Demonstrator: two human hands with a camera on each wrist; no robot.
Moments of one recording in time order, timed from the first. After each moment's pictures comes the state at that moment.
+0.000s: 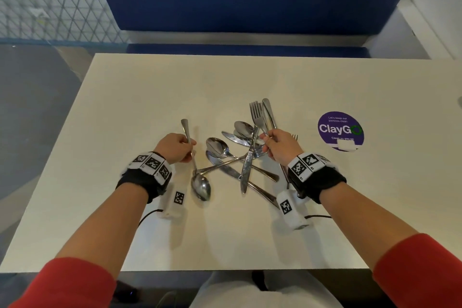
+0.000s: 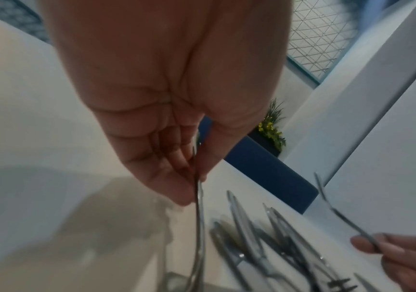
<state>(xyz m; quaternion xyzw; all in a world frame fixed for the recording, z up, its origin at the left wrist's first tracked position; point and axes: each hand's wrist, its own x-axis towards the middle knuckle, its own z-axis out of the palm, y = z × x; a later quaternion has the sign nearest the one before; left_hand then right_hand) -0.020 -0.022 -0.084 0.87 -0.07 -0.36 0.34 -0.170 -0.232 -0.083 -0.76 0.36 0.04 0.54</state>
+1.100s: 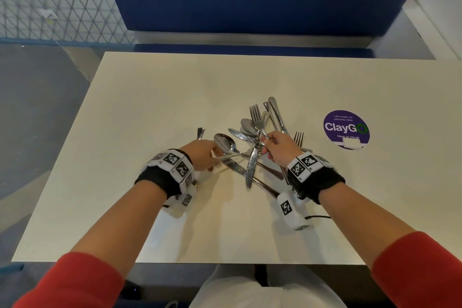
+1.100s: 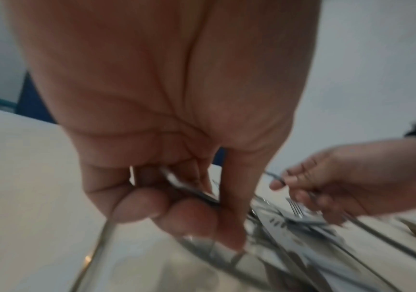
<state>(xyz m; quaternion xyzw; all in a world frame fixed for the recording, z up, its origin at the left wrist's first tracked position) -0.057 -0.035 -0.055 0.85 -0.34 -0.39 0.07 -0.172 -0.208 -0.074 -0.75 0.38 0.07 0.54</state>
